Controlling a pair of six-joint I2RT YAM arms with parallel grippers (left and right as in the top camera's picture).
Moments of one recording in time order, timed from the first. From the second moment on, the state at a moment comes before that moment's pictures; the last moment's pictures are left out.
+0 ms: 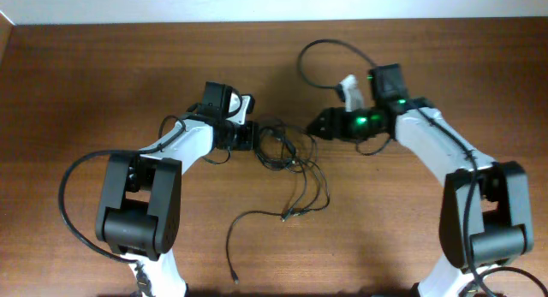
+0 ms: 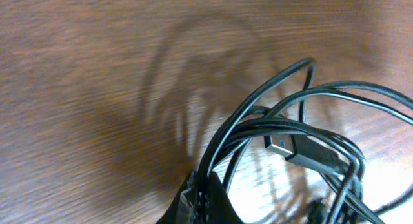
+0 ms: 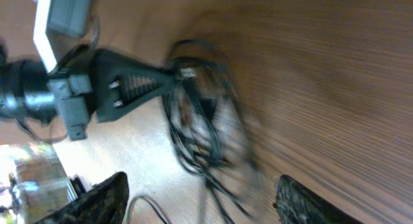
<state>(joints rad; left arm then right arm) -0.21 1.96 1.15 -0.35 0.42 -0.14 0.21 1.88 1.25 -0.50 -0.75 0.20</state>
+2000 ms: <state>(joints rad) -0.20 1.96 1.16 -0.32 0.22 -0.68 0.24 2.03 1.26 -0.71 -0.94 0.05</state>
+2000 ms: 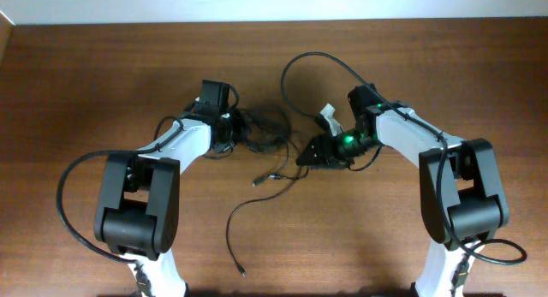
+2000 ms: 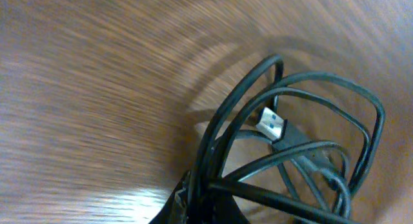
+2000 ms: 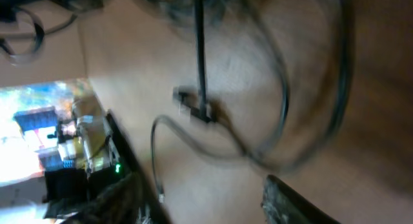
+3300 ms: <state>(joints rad) -0.24 1.97 1.16 -0.30 0.57 -0.09 0.28 2.01 1.42 -0.73 -0.13 0.52</state>
